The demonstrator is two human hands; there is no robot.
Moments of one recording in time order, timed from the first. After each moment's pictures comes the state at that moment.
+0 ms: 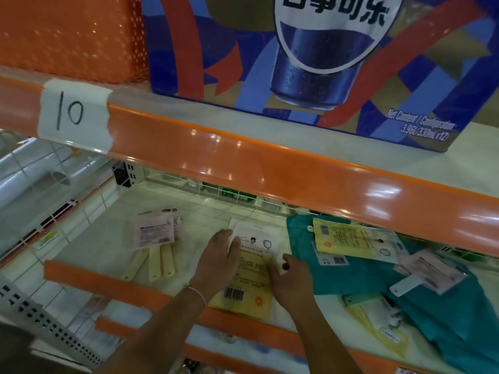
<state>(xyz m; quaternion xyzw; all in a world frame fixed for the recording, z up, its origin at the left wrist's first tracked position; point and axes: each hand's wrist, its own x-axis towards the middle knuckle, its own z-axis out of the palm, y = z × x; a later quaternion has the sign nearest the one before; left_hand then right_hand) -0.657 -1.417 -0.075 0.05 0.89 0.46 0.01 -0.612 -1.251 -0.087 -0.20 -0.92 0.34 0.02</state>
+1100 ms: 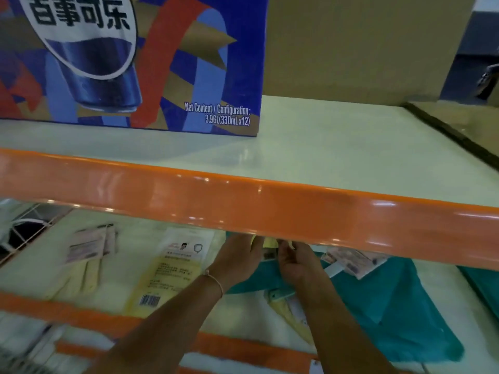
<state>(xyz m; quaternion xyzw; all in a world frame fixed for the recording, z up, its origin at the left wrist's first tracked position) -0.627 -1.214 -0.016 0.19 0.91 0.37 0.04 -0.632 -1.063 -0.054 -0.37 -0.12 0.92 0.02</state>
